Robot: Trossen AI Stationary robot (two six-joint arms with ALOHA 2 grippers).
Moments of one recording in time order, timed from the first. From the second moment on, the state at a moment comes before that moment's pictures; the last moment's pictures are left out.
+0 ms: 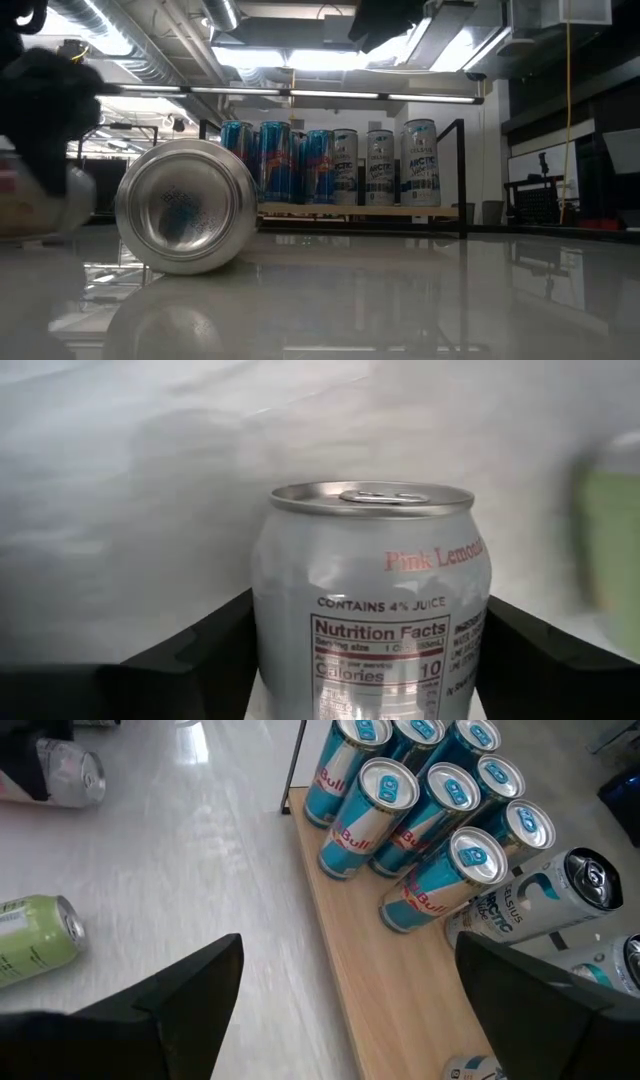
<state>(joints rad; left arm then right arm) -0.55 1.07 0.46 -0.55 -0.19 -1.82 0.07 1.59 1.59 -0.84 0.43 0.12</state>
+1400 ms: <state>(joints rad) -0.13 1.07 0.46 0.49 0.00 -0.57 0.07 1.60 1.59 -0.41 -0.17 -0.06</state>
